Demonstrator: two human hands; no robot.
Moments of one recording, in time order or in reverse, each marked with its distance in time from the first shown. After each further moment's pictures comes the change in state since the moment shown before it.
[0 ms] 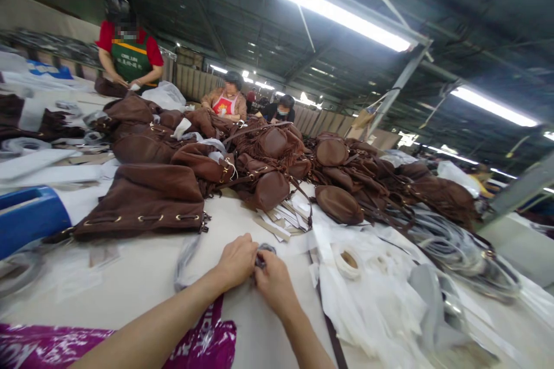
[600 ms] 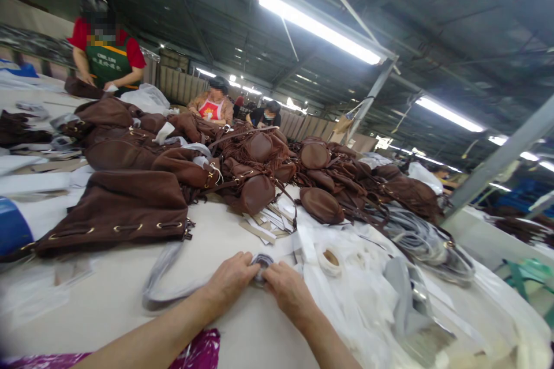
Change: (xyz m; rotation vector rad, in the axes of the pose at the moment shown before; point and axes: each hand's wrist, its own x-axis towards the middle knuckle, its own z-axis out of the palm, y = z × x) left_hand -0.010 0.020 0.008 0.082 -0.063 0.302; right_hand -0.024 0.046 -0.046 -0.268 -0.150 -0.221
